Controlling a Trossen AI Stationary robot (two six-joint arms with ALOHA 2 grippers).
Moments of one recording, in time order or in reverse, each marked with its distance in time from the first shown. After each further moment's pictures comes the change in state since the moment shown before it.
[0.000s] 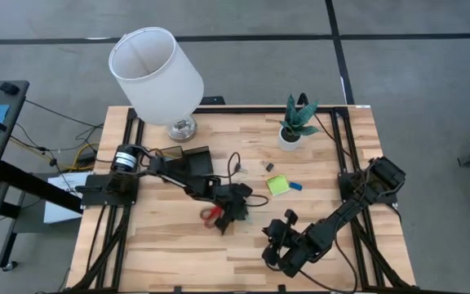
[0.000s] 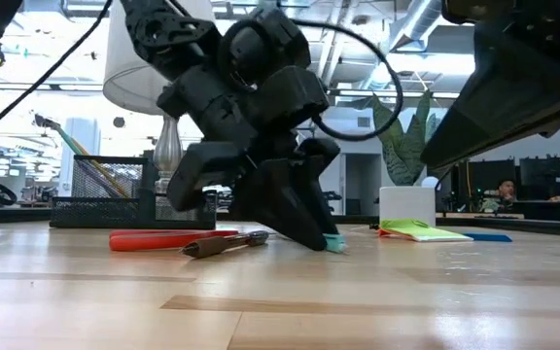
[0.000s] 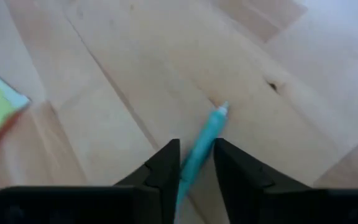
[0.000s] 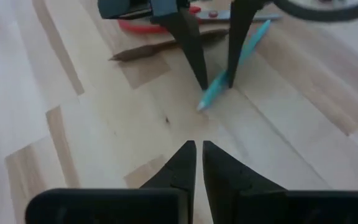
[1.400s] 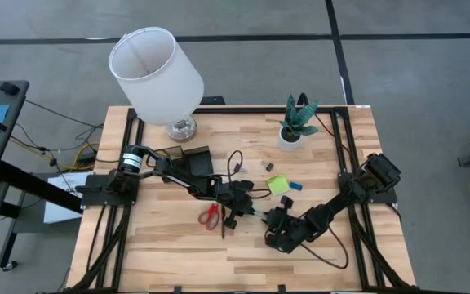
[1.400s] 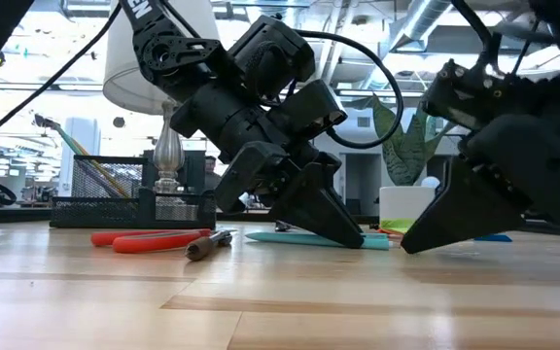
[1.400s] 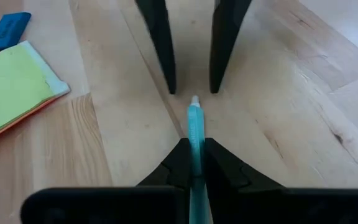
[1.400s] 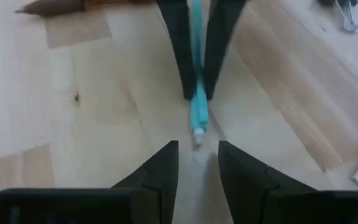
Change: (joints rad) left arm 0.011 0.068 -0.003 0.172 -0.028 -0.227; right arm -0.124 0.008 -0.344 0.495 -0.034 -0.389
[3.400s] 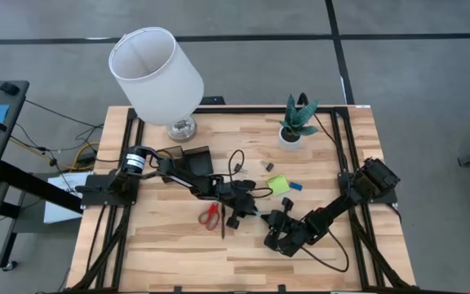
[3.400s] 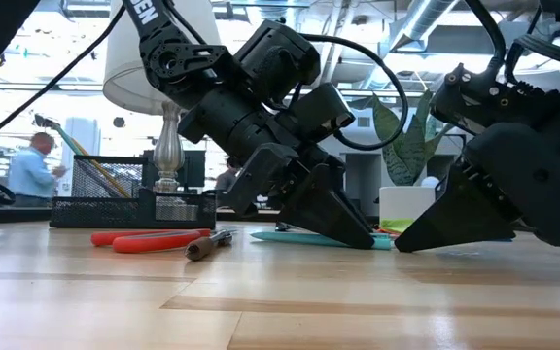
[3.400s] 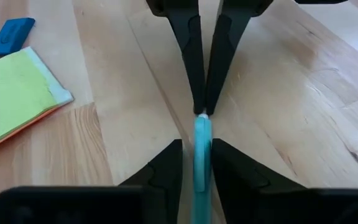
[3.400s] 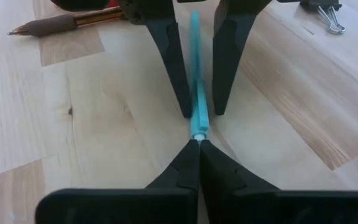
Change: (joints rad) left arm -0.005 0.007 0.031 0.051 0.018 -0.019; right arm 0.029 0.085 -0.021 0.085 0.090 0.072
